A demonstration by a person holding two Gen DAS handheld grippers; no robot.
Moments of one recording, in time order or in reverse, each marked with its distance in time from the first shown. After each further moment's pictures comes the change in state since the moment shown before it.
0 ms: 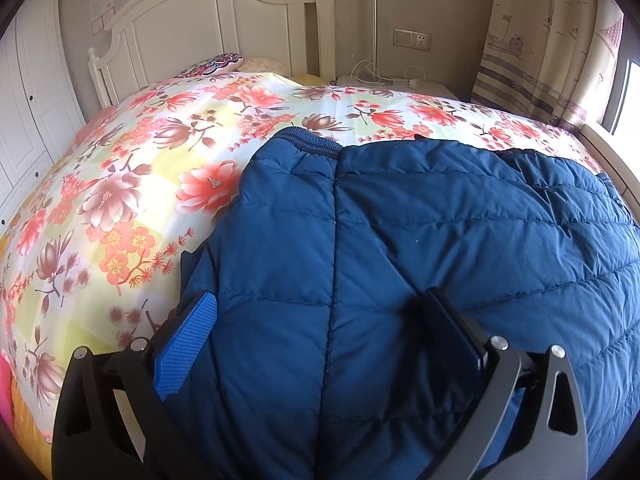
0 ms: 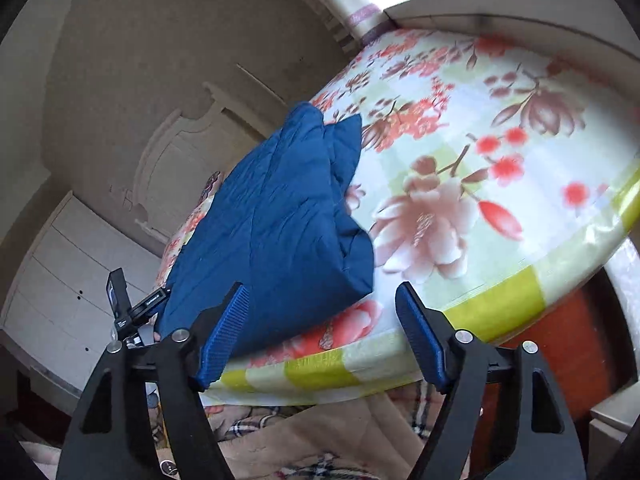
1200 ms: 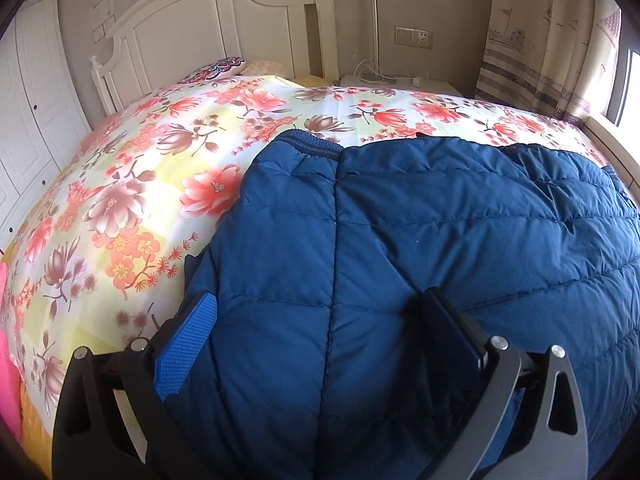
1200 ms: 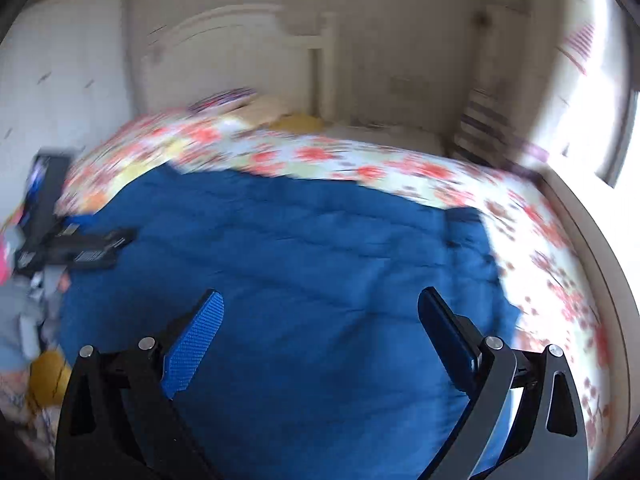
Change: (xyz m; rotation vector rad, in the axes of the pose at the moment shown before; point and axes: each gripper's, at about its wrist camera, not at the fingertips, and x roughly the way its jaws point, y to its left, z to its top) left arm 0.001 0.003 0.002 0.018 -0.001 0.025; right arm 0.143 0.203 0.017 -0.893 0.086 -0.287
